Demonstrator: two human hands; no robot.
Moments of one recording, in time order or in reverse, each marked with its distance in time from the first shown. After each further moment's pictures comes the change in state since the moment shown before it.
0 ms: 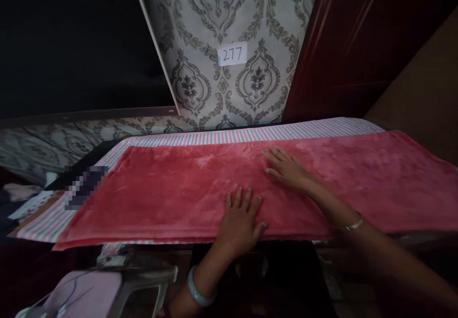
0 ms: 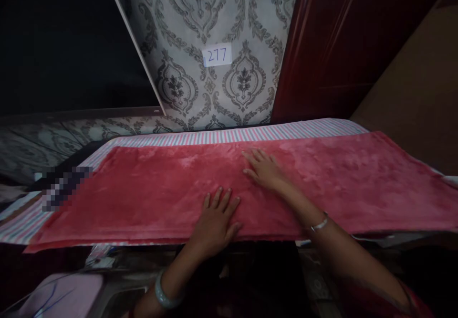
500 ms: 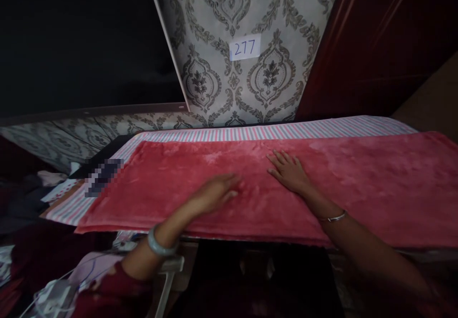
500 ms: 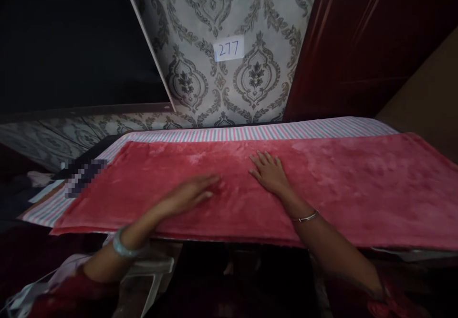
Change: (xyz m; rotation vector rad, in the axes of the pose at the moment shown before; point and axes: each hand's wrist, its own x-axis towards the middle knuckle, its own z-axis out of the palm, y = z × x) left_hand 0.019 -0.094 -0.081 -0.152 -0.077 0.132; right_hand 0.012 0.007 0.054 -0.069 -0.004 0.044
